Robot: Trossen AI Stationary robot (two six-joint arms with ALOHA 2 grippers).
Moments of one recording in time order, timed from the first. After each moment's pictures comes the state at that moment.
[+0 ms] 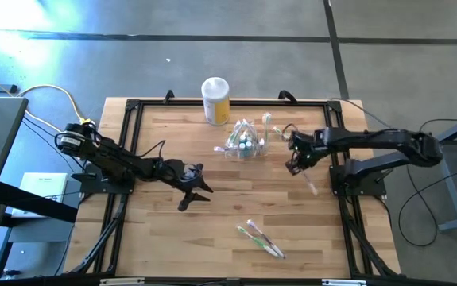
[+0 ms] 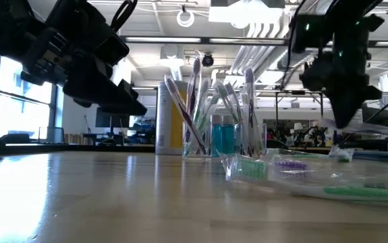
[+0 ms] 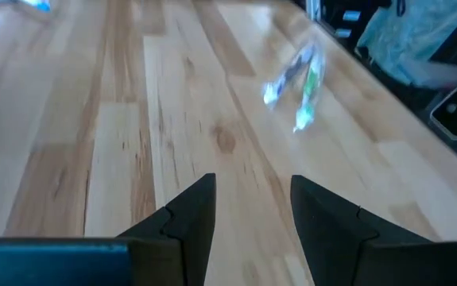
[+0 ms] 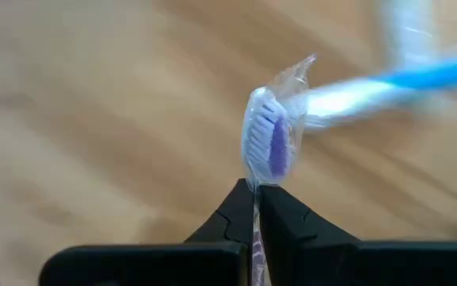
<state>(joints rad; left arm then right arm) -0.12 1.49 0.39 0.75 0.22 -0.09 -0.25 1.16 0.72 -0.91 -0.06 0.82</state>
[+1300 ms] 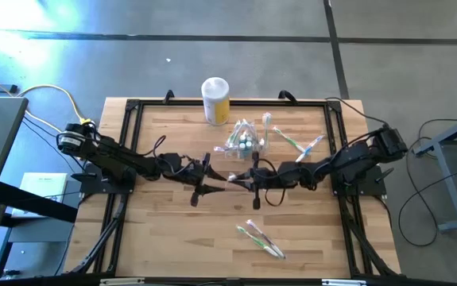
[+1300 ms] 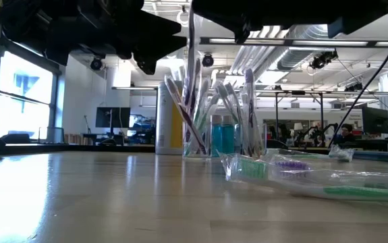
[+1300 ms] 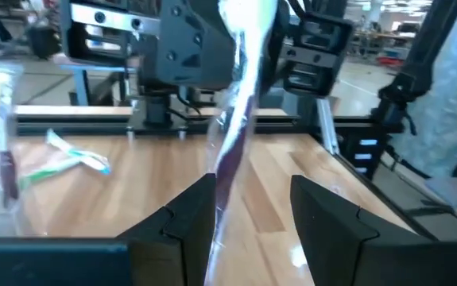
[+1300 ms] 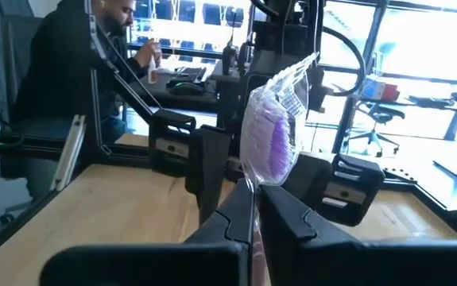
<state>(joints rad) -0.12 1.49 0.52 0.99 0.10 -0.08 0.22 1.58 0.72 0.87 0.20 -0.08</state>
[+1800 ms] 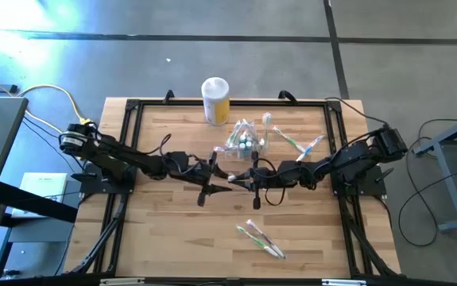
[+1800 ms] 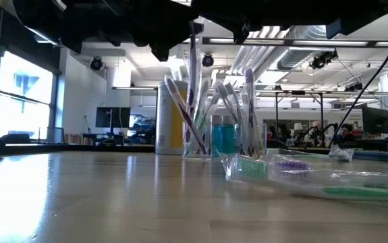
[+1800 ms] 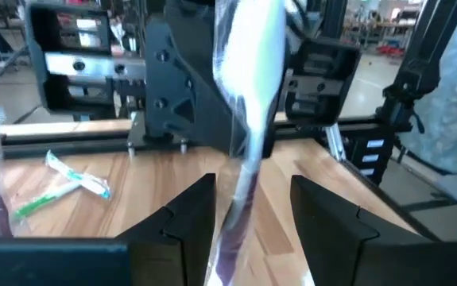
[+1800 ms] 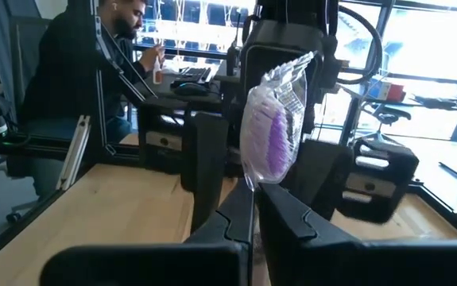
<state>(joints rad) -0.12 1.51 0.65 0.87 0.10 -0.03 0.21 1.58 0.72 0.87 0.18 -0.08</state>
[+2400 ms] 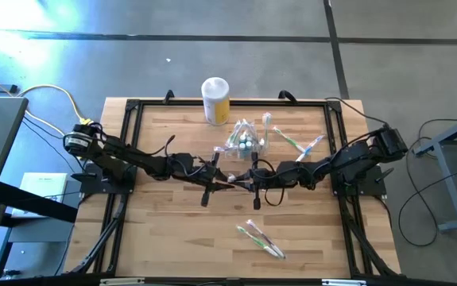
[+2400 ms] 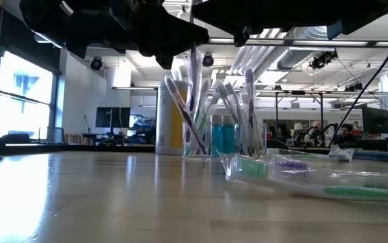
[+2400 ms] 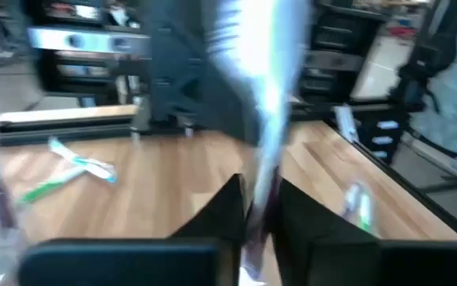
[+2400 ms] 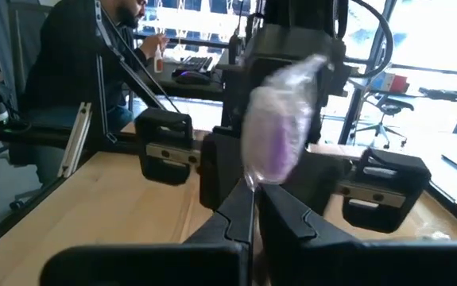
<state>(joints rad) -0.12 1.56 0.67 0.85 0.08 0.00 0.21 1.58 0.72 0.83 0.17 -0.07</state>
